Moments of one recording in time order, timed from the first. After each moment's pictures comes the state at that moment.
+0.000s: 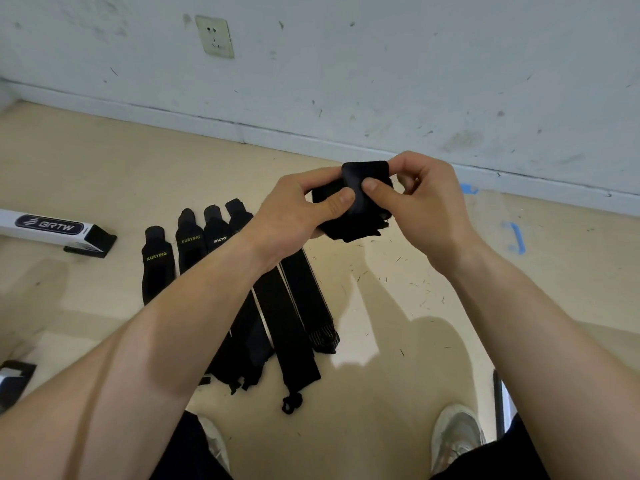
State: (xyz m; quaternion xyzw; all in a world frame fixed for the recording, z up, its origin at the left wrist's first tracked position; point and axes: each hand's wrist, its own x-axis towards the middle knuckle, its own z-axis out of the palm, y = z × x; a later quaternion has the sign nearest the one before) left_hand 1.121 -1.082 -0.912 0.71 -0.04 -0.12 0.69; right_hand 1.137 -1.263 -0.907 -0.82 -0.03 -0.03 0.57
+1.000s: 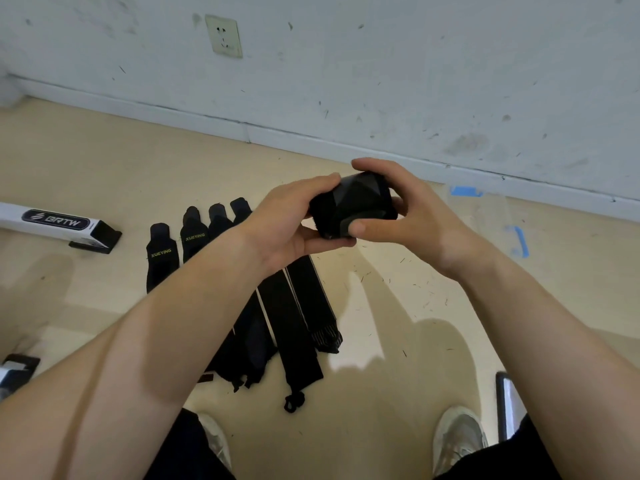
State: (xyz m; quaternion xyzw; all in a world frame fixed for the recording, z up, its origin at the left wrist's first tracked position) left_hand 1.115 -1.074 -0.904 0.57 0.16 -0.21 0.78; right_hand 1.130 -1.268 -0.912 -0.78 -0.14 0.16 0.59
